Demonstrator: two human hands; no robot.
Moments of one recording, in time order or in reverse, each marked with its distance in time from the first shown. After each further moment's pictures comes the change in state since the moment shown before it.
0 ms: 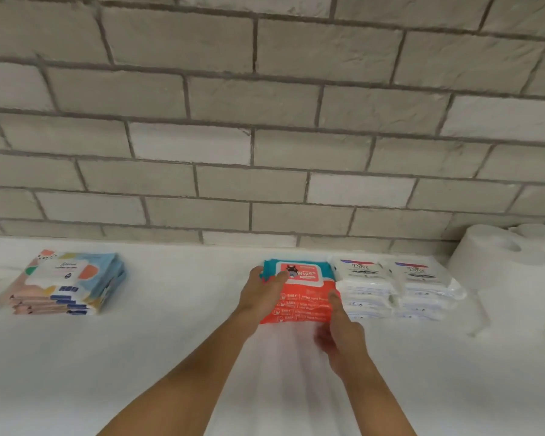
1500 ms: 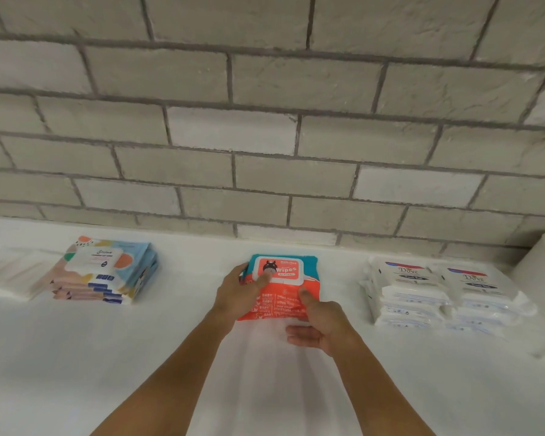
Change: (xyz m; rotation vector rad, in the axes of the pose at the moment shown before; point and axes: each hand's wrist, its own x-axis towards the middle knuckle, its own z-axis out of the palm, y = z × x) left_hand 0.044 -0.050 -0.090 0.064 0.129 0.070; right_hand 0.008 0.011 0.092 -0.492 -0.228 0.185
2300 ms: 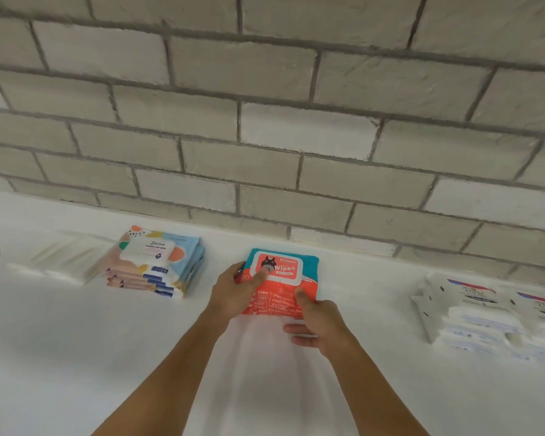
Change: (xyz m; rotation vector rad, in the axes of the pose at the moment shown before) left_hand 0.013 -0.030 -0.093 -0.059 0.101 -0.020; right_hand -0.003 -0.002 0.099 -0.185 -0.027 -0.110
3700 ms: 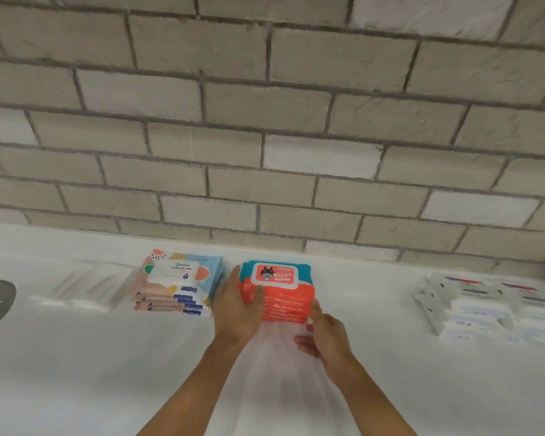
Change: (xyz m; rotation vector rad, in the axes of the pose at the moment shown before) left_hand -0.034 -0.004 -0.049 0.152 0.157 0.297; right_hand -0.045 0.015 0.047 0.177 0.179 -0.151
